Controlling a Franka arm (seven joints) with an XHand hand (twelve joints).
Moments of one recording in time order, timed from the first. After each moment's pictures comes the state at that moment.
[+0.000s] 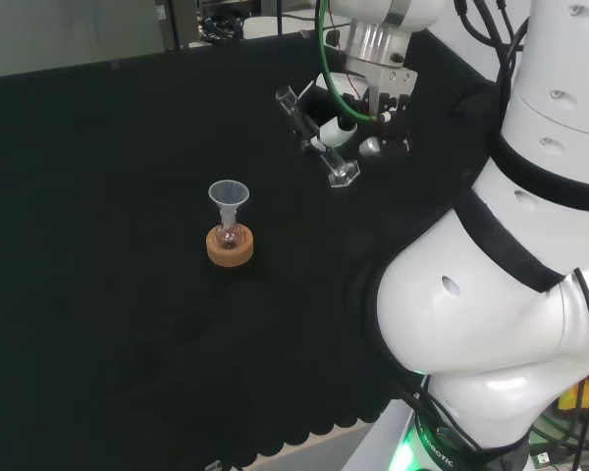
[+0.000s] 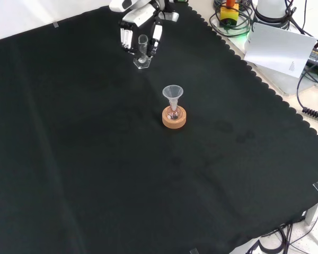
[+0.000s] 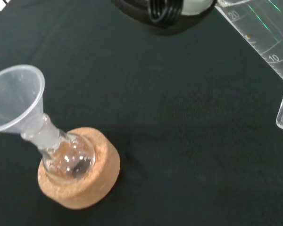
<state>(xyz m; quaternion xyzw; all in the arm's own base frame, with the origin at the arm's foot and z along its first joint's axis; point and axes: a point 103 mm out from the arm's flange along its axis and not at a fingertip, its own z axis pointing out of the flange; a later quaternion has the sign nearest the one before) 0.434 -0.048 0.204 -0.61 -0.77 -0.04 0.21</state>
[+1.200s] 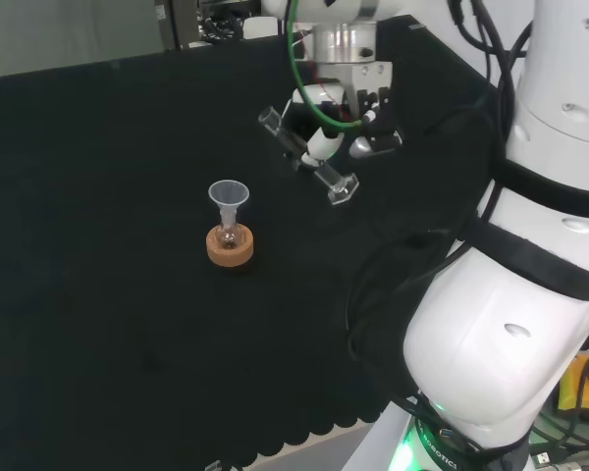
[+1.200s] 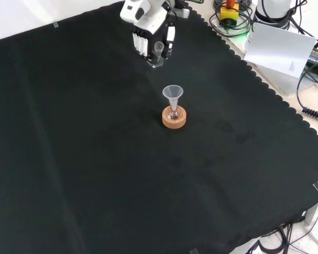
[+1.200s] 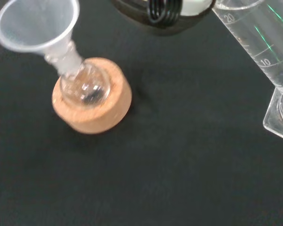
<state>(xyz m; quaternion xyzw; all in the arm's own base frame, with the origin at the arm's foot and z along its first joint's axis) 0.410 -0.015 0.214 -0.58 -0.78 0.09 0.21</state>
